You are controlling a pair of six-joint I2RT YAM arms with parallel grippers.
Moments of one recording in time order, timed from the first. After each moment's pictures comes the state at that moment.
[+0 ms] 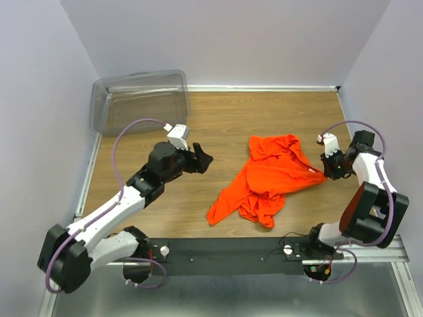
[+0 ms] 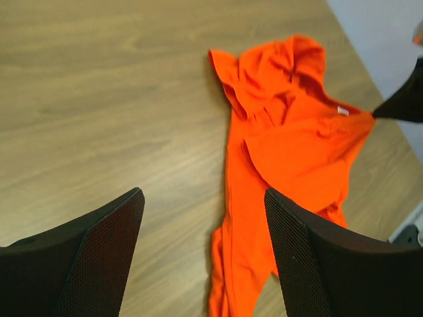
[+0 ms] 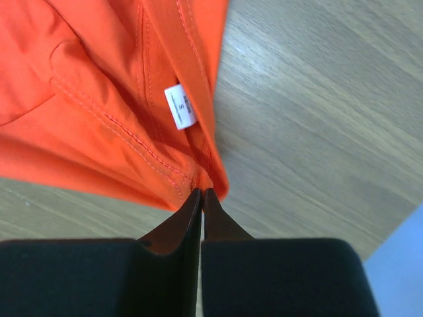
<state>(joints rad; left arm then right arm) -0.60 1.00 0.64 0.08 0.07 -0.46 -0.43 1.39 0.89 -0.70 -0.38 -0.94</state>
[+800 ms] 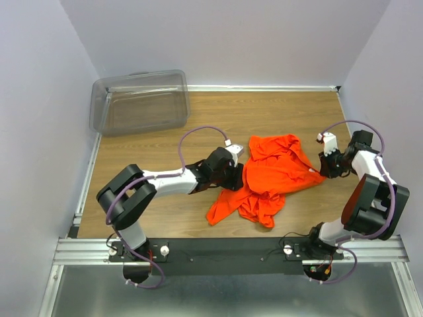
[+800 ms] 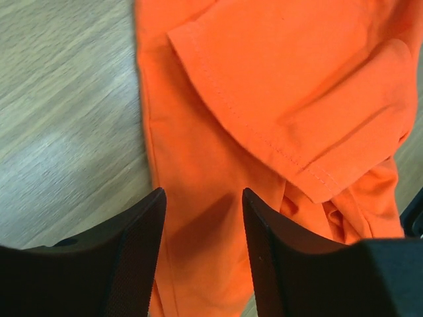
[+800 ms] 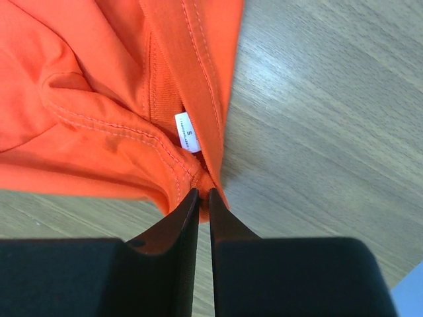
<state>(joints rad) -0.89 1.68 0.88 0.11 0.12 -0.45 -0.43 1.47 0.89 -0.66 -0.45 -0.91</state>
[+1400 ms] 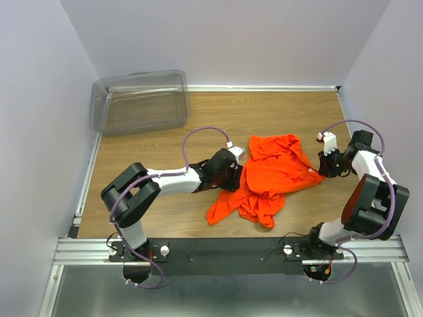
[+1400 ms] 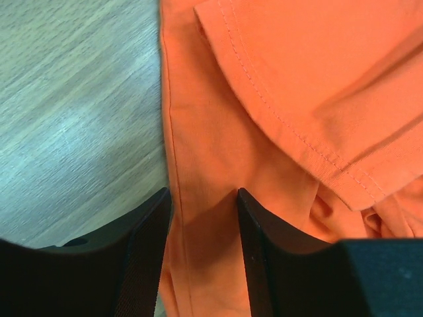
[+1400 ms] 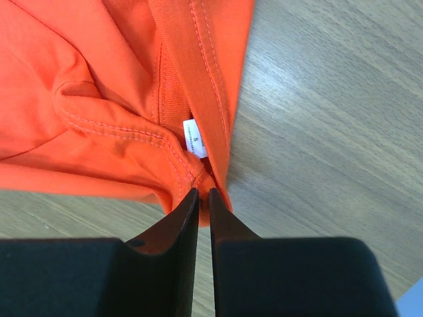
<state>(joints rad) -0.90 1.72 0.92 0.02 0.06 -0.41 -0.43 1.47 0.89 -0.66 -0.49 -0.91</state>
